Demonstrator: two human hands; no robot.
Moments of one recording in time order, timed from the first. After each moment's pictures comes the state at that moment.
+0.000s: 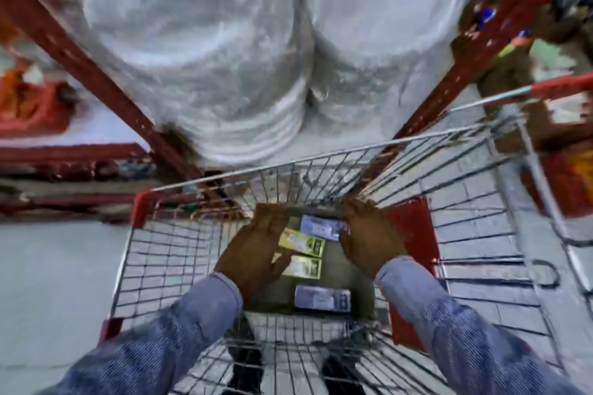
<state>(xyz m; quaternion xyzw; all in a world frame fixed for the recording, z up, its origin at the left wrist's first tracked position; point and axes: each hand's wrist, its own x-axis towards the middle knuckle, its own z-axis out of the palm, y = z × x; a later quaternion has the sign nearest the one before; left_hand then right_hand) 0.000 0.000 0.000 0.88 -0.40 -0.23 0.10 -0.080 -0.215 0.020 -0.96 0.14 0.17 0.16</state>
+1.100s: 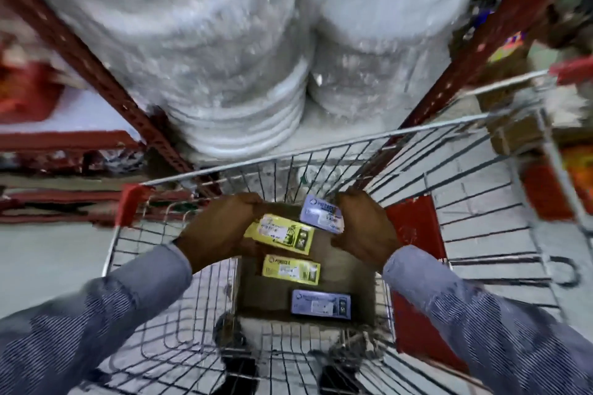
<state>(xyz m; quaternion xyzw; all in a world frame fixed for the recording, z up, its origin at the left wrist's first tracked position) 0.051 0.014 0.019 0.84 -0.49 -0.19 0.13 -0.063 -0.219 -0.003 -0.96 0.12 0.15 0.19</state>
